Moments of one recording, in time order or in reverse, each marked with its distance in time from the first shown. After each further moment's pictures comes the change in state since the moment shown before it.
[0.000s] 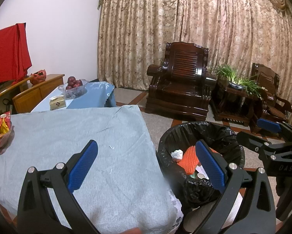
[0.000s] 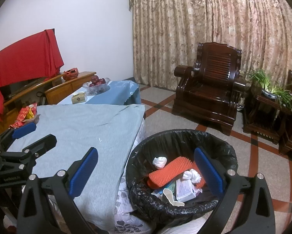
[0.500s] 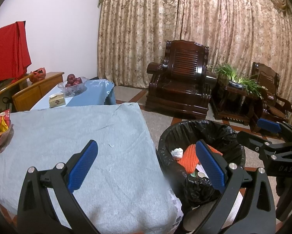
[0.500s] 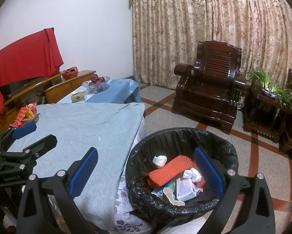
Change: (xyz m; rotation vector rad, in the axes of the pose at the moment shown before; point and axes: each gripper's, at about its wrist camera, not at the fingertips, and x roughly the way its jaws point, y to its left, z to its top) left arm -0.005 0.006 -0.004 -0.003 0.010 -0.003; right arm 0.005 -0.003 -0.004 0.000 0.009 0.000
